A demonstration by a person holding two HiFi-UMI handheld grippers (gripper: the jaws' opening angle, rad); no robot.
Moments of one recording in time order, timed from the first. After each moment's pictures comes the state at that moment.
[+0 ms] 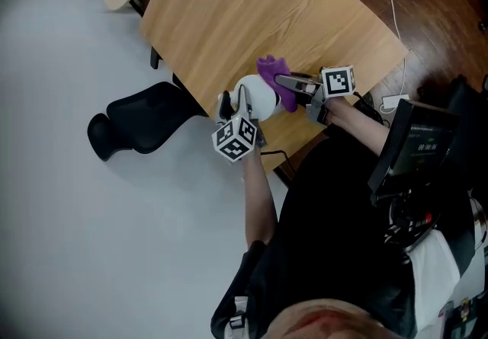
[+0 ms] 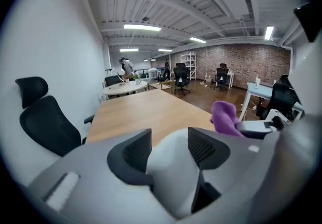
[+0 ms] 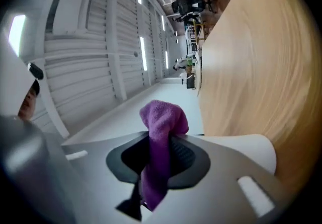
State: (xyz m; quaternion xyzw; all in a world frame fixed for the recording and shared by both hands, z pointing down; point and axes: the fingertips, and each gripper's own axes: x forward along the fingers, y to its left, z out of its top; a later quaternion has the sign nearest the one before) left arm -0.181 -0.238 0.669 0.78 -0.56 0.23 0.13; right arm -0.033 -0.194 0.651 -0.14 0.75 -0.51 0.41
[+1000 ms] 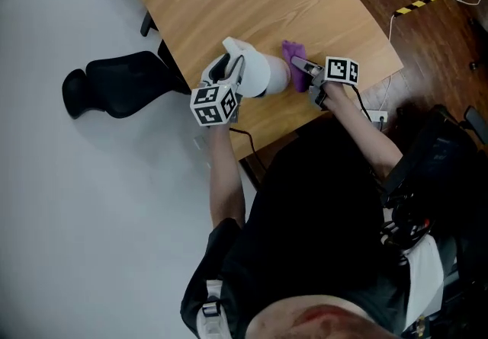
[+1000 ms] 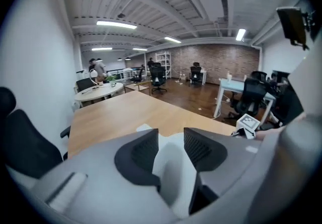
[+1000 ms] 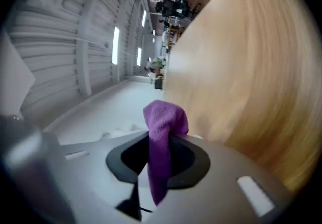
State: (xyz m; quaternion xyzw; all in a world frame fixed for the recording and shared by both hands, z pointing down) left arm -0.131 -0.247 0.650 0.86 -0.42 0.26 0.12; right arm -0.021 -0.199 0.801 -0.27 0.65 -0.66 0.26
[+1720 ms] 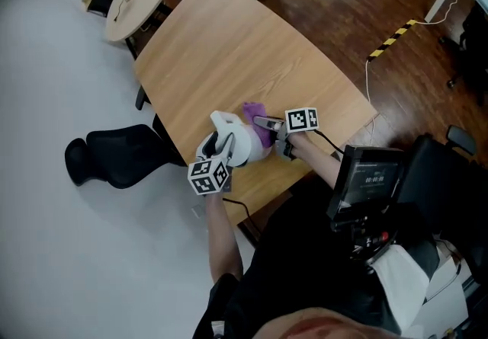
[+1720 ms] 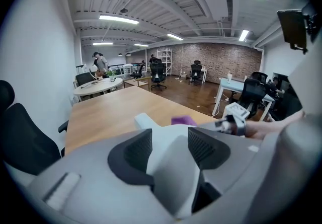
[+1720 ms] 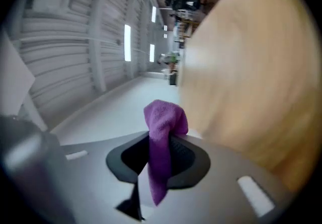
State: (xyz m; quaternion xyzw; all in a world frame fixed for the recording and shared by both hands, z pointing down) left arm -0.153 -0.191 0.648 0.85 -0.43 0.29 0.14; right arm -0.077 -0.190 0.755 -0.19 0.72 -0.62 0.27
